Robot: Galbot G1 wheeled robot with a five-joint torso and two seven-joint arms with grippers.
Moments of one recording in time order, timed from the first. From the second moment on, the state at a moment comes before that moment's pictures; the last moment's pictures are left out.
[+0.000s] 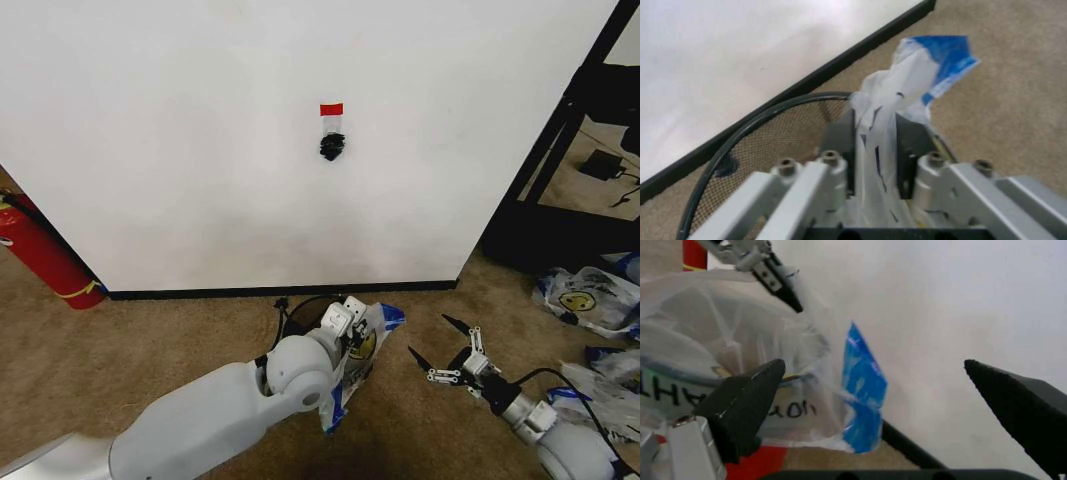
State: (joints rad) left arm 0.56 -1.08 0.53 -1.95 -0.94 0.74 -0.69; right arm -1.52 0.84 0.43 1.74 0.25 0.53 -0.28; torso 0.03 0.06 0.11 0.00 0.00
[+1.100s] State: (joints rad) left arm 0.58 -0.99 0.44 -1.78 -0.65 0.74 -0.40; right arm -1.34 0.86 0.08 1.98 0.98 -0.14 0.22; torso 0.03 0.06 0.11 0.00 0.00
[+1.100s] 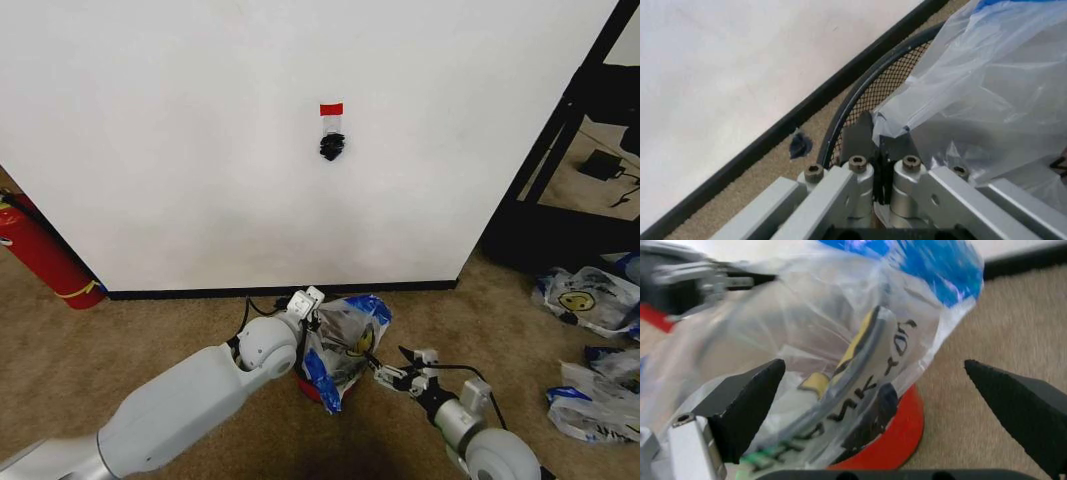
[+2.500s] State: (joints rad) left arm 0.64 -0.98 0.43 -1.81 -0.61 0.74 -0.42; right arm -1.08 1.04 0.01 1.92 1.23 -0.59 0.60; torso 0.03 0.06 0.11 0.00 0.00
